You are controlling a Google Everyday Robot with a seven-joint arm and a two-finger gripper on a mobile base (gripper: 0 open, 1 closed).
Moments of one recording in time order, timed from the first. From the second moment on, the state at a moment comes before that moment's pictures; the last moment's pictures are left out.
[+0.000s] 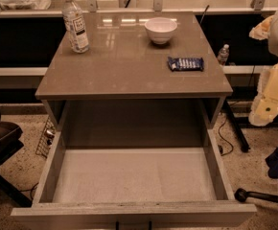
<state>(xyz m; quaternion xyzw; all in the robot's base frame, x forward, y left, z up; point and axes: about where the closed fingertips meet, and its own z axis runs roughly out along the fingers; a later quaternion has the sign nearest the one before) 0.438 -0.214 0.984 -0.60 0.78 -0.04 0.17</state>
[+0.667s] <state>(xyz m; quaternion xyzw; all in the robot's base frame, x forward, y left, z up) 0.452 -0.206 0.991 -0.60 0.77 -0.05 0.22</state>
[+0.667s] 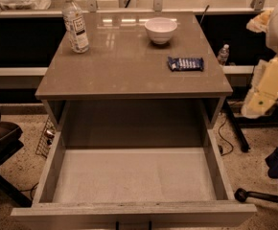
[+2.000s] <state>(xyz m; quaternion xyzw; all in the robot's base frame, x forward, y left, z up) 0.625 -0.111 1.036 -0.44 0.70 0.12 0.55</state>
